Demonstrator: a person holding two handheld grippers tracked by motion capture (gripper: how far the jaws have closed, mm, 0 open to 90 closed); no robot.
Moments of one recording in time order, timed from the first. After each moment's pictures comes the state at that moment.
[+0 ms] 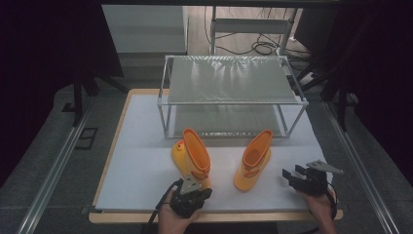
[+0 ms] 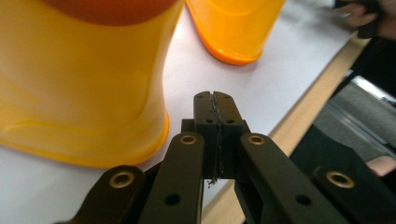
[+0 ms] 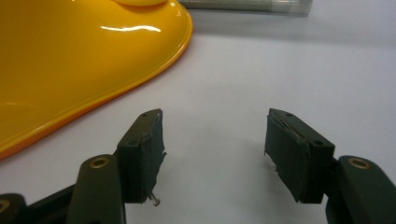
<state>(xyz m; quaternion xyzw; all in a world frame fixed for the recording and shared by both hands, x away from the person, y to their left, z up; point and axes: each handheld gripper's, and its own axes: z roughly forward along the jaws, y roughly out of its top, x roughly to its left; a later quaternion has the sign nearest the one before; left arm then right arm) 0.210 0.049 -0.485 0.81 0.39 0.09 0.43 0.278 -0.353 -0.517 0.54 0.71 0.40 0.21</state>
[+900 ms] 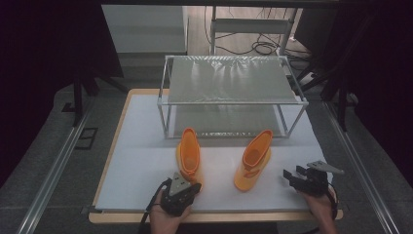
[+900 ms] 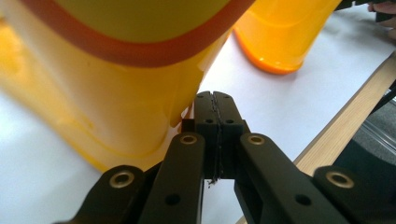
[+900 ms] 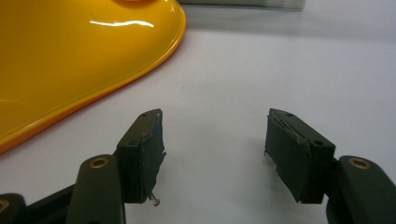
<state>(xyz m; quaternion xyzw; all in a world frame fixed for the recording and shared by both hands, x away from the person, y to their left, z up) 0.208 0.089 -0.486 0.79 0.42 0.13 0.44 0.277 -0.355 -0.518 0.54 0.71 0.39 0.21</state>
